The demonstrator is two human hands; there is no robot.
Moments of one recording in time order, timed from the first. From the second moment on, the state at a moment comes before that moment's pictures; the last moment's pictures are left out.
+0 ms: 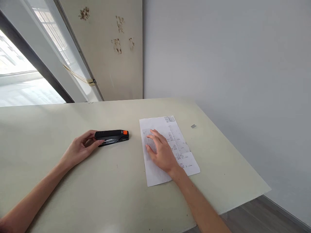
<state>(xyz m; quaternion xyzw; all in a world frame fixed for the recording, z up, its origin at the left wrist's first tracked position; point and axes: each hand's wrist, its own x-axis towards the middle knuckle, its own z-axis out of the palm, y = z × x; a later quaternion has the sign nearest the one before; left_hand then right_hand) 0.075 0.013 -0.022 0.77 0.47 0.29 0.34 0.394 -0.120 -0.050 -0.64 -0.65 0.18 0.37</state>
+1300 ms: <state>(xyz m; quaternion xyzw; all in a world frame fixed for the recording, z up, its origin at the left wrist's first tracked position) 0.071 0.030 -0.021 0.47 0.39 0.51 0.60 0.374 -0.125 -0.044 -0.51 -0.75 0.02 0.42</state>
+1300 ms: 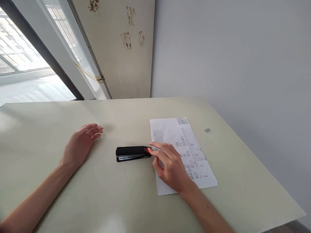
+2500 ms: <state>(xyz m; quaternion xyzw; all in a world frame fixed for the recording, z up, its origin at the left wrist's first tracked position) 0.060 0.020 -0.010 0.67 0.47 0.36 0.45 0.354 -0.131 -0.039 -0.55 -0.73 0.17 0.36</state>
